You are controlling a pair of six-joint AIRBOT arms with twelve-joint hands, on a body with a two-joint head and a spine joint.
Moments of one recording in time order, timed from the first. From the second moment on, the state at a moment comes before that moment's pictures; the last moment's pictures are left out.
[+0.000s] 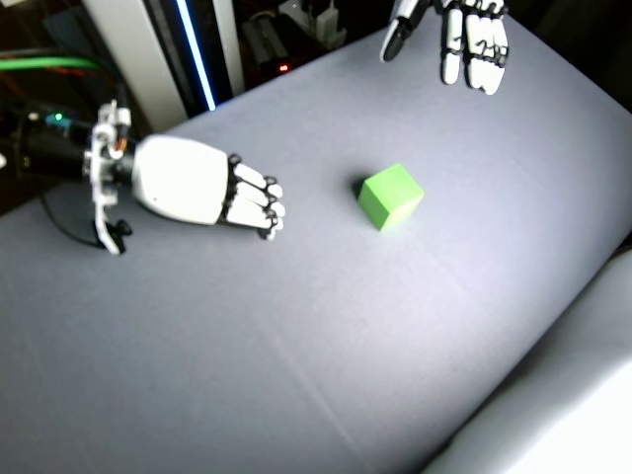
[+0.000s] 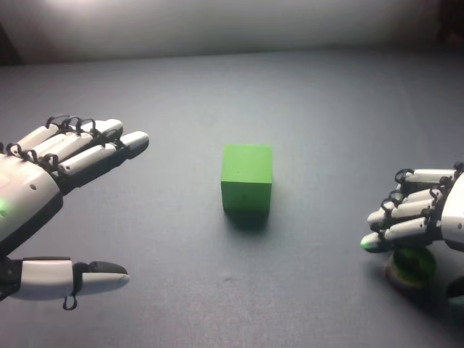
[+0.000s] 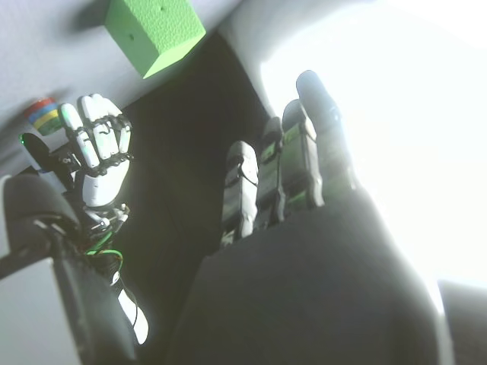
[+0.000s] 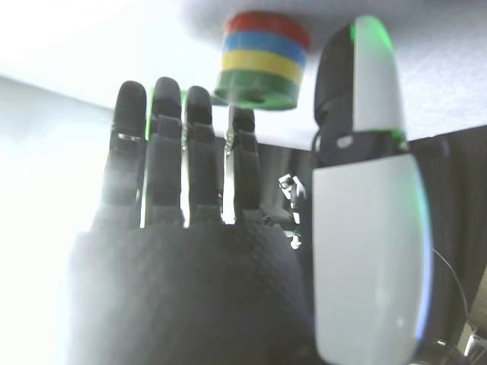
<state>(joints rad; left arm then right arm) 1.07 -0.84 0.91 -0.18 -1.24 0.83 -0.86 -0.92 1.12 -0.46 0.68 -0.62</state>
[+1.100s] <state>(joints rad) 1.08 -0.85 0.91 -0.19 -1.25 0.83 -0.86 -0.96 1.13 -0.41 0.71 -0.62</state>
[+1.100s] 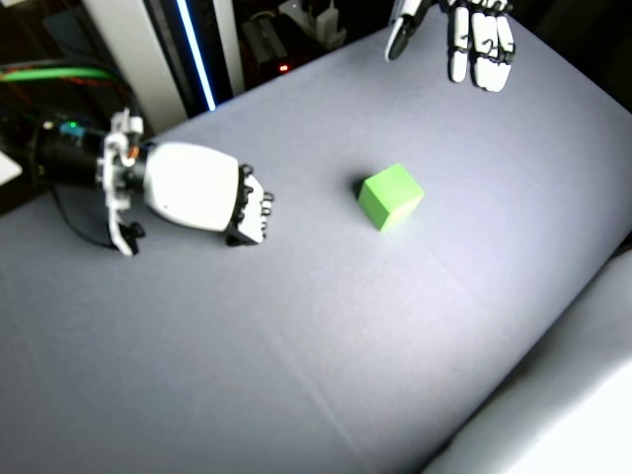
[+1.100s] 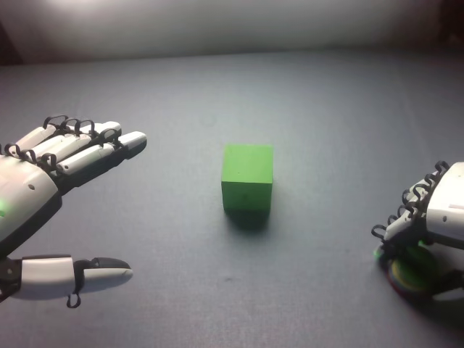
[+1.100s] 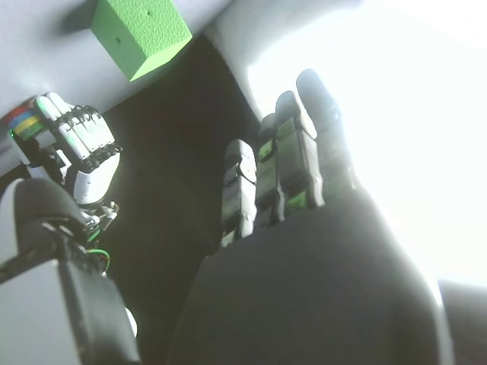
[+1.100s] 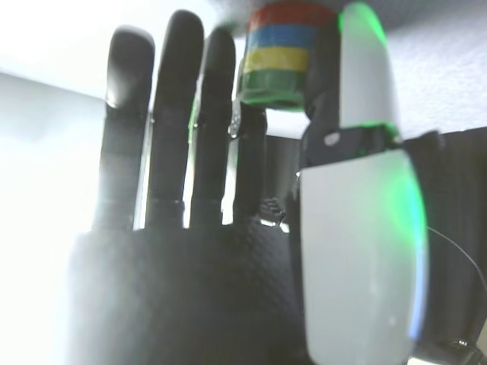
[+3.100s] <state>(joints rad) 1.19 -0.86 0.88 -0.25 -1.30 0.81 -0.51 -1.26 1.41 -0.28 0.73 -0.63</state>
